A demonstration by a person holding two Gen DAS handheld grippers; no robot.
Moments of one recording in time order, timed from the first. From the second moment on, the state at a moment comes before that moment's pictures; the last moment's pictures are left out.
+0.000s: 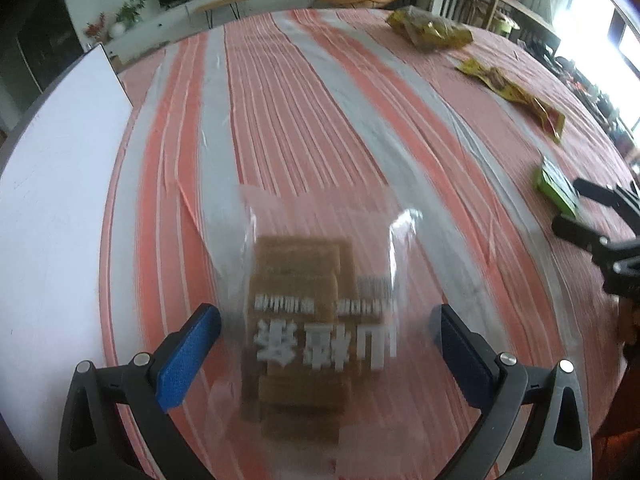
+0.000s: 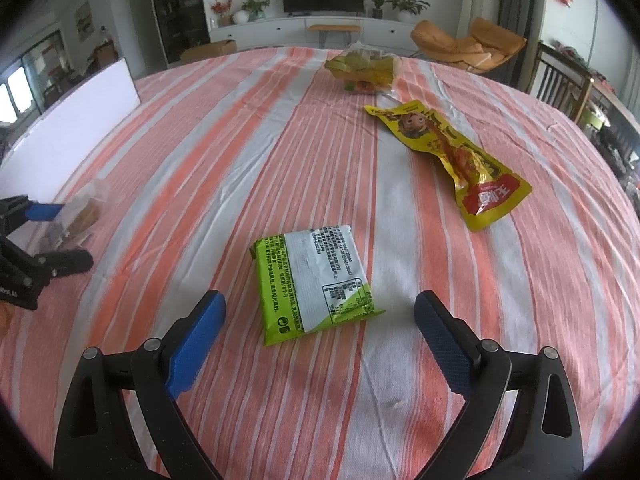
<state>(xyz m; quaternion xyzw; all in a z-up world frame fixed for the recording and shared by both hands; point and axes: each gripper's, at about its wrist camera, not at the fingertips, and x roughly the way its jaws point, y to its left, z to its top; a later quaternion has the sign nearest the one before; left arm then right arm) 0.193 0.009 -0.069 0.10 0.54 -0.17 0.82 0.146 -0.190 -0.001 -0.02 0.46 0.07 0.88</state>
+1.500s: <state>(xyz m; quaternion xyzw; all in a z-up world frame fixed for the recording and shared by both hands) 0.006 0.316 0.088 -0.13 0.34 0.12 0.93 0.140 0.109 0.142 0.07 0.48 0.43 0.76</state>
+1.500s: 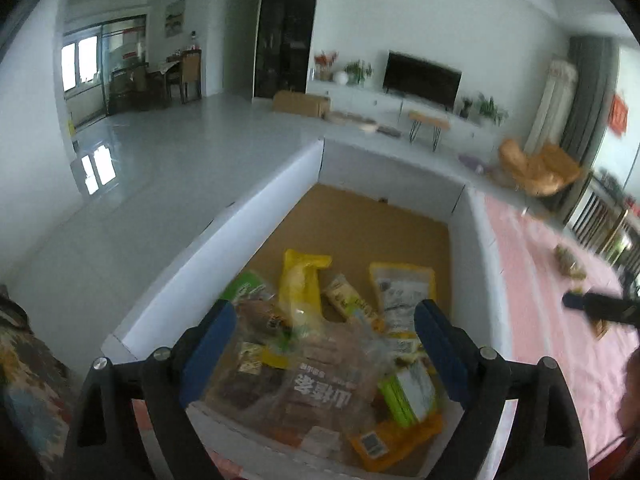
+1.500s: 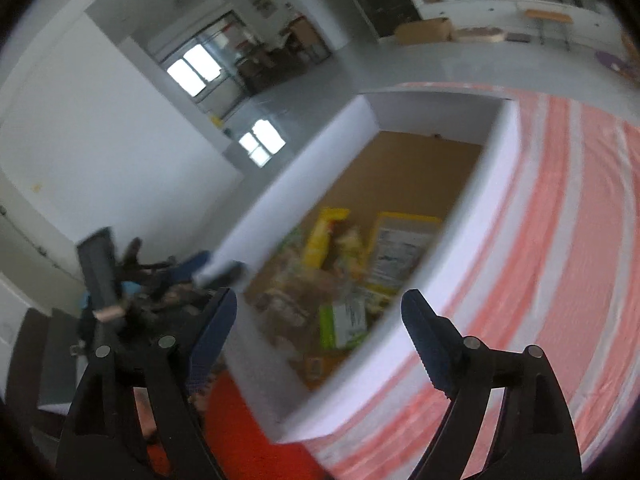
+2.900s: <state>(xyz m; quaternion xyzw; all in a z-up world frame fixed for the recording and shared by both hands) 0.175 -0.044 -0.062 0.04 0.46 -0.09 0.88 0.118 -0.224 0.003 -0.02 0.46 0.01 0.89</state>
